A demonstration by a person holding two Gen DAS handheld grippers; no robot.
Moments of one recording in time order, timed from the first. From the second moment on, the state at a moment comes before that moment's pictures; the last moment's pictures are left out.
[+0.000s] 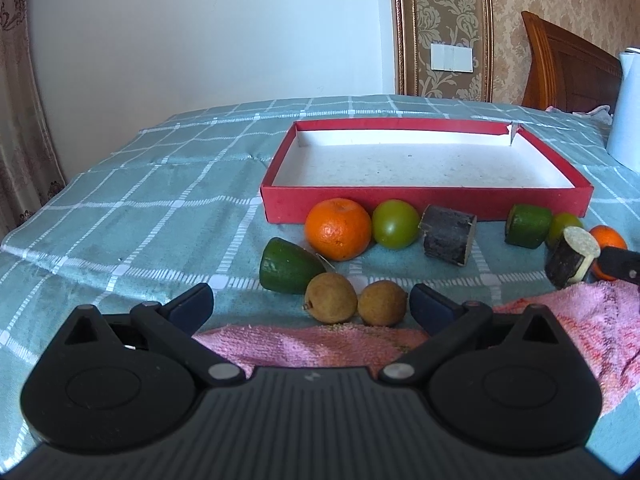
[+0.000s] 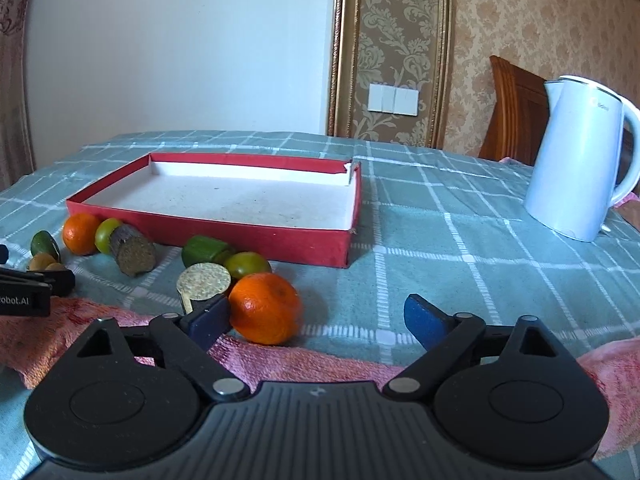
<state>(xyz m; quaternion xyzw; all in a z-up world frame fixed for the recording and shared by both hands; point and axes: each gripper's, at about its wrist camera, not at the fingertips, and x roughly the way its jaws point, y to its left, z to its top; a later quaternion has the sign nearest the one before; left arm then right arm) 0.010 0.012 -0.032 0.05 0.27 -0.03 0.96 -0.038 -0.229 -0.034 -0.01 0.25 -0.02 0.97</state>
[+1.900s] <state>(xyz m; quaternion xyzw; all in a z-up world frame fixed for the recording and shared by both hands) 0.061 0.062 -0.019 -0.03 0.34 -0.10 0.93 -0.016 -0.224 -0.043 0.02 0.30 0.05 0.95</state>
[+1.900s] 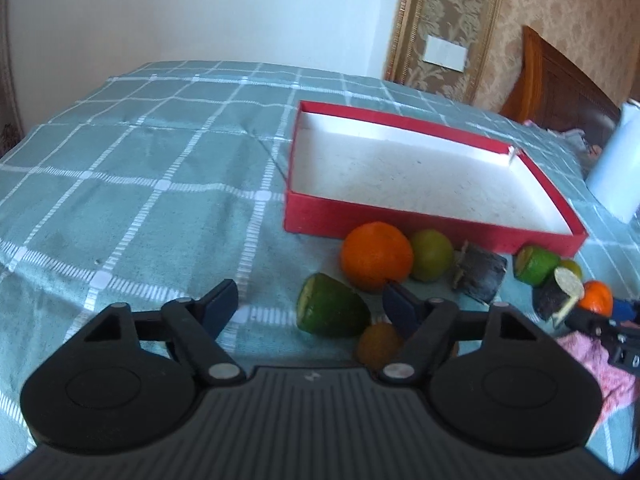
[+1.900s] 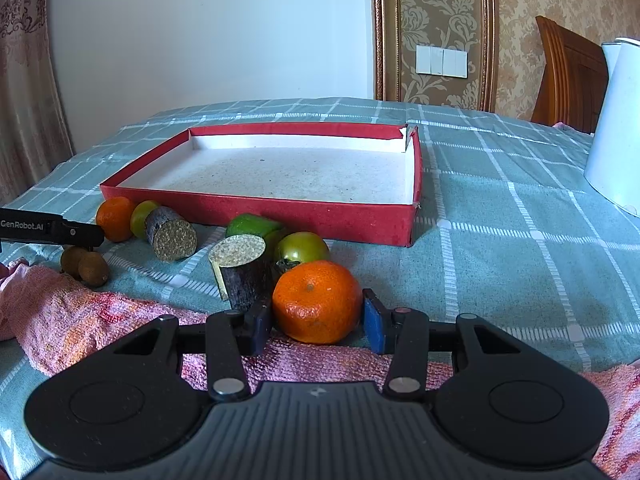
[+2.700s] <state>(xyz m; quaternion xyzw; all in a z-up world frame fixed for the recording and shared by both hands) 0.031 0.086 -0.010 -0.06 0.25 -0.08 0.96 -0.022 -0.225 -0.035 0.01 0.27 0.04 0.96</state>
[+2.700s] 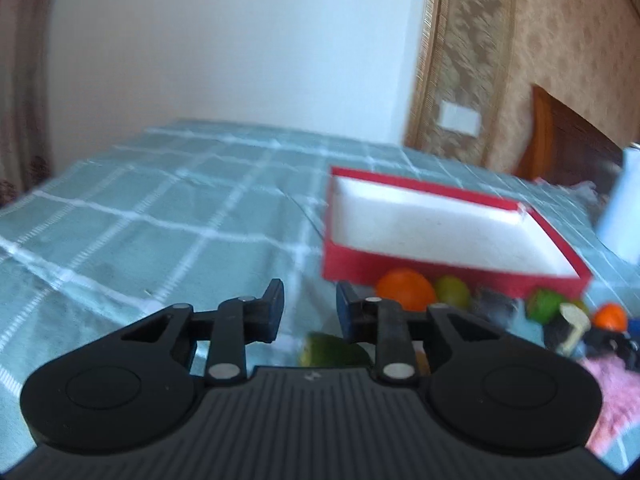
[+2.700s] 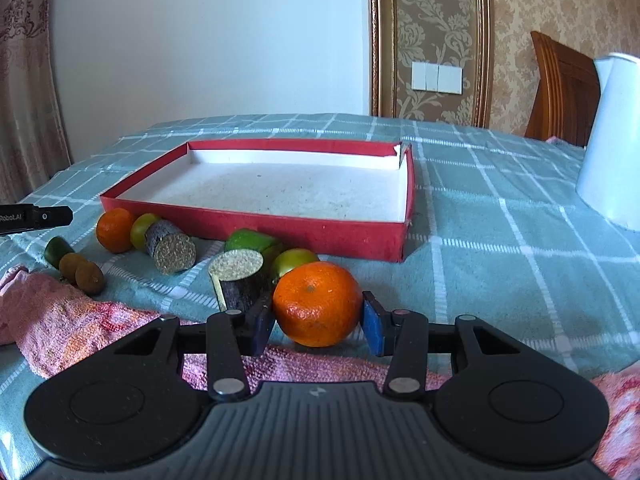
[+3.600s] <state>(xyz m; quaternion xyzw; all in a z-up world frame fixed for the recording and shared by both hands) 0.008 0.062 -0.031 0.04 0.27 -0.10 0.96 0.013 -0.235 -0.001 0.00 0.24 0.03 0.97</state>
